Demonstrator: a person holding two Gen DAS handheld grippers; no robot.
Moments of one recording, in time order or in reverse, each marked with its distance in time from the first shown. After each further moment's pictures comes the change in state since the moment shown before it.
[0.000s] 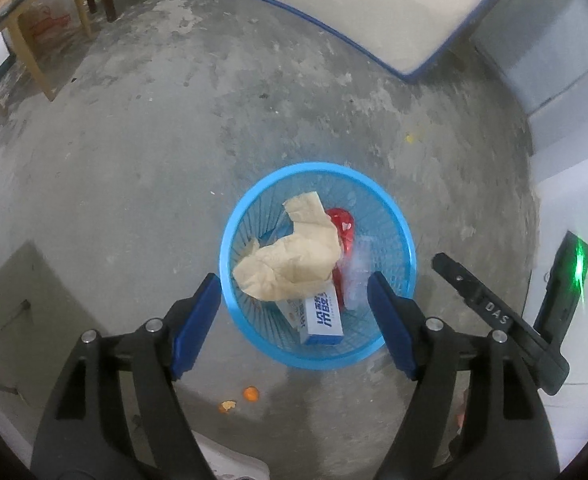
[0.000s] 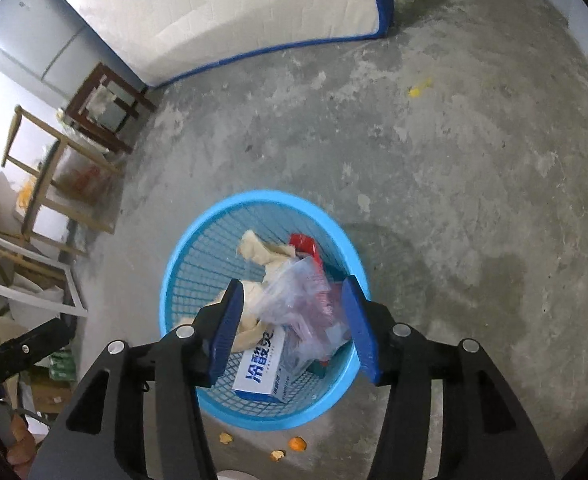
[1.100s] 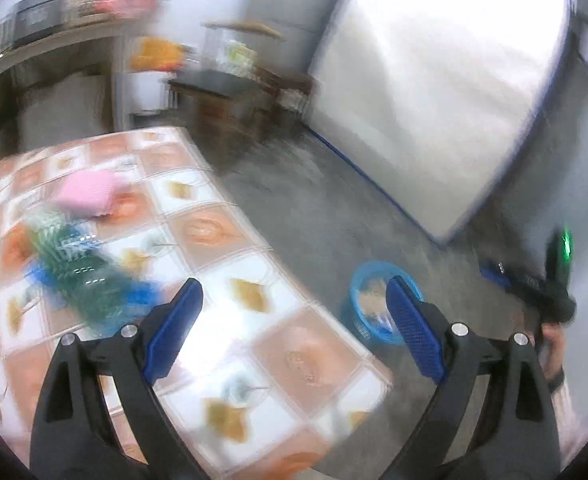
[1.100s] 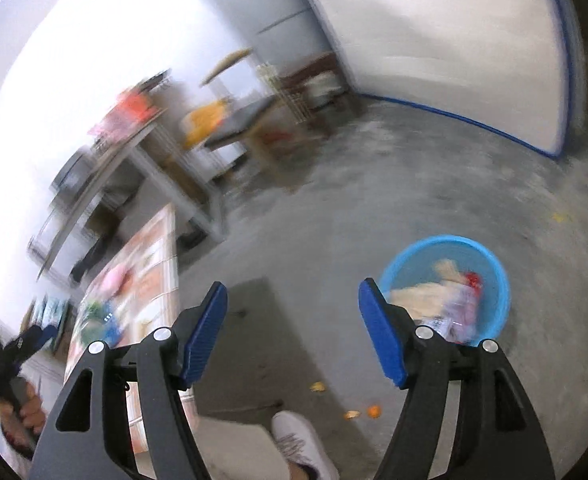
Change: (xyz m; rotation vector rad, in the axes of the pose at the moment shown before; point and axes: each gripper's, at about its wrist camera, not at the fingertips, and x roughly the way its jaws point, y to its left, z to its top) left arm -0.385 0.143 -0.321 -0.348 -0.661 0.164; right arm -0.232 0.182 -0.090 -0.557 -0.019 0.470
